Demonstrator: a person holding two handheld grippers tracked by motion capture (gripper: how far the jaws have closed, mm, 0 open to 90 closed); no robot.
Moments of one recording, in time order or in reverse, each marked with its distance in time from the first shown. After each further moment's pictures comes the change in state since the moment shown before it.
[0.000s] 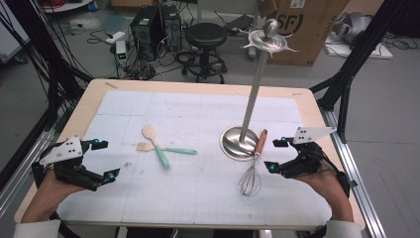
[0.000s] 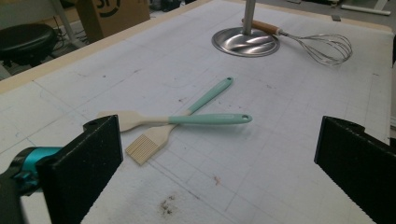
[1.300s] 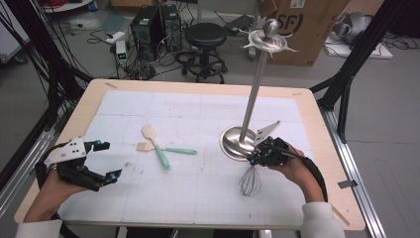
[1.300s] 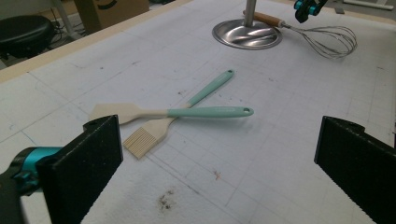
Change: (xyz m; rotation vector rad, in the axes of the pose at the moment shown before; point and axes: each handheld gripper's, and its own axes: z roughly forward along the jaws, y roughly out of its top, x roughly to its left) left arm 0.000 -0.004 0.005 0.027 -0.001 -0.005; right arm -0.013 0.009 0.088 0.399 0.034 -0.107
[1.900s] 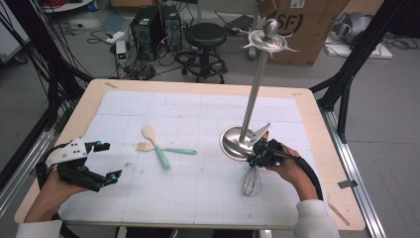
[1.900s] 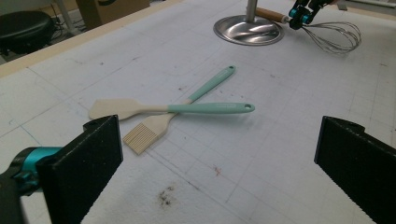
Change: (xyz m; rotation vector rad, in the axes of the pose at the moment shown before) left arm 0.000 -0.002 0.001 0.011 0.003 -0.004; right arm -0.003 0.000 0.020 0.119 -0.040 0.018
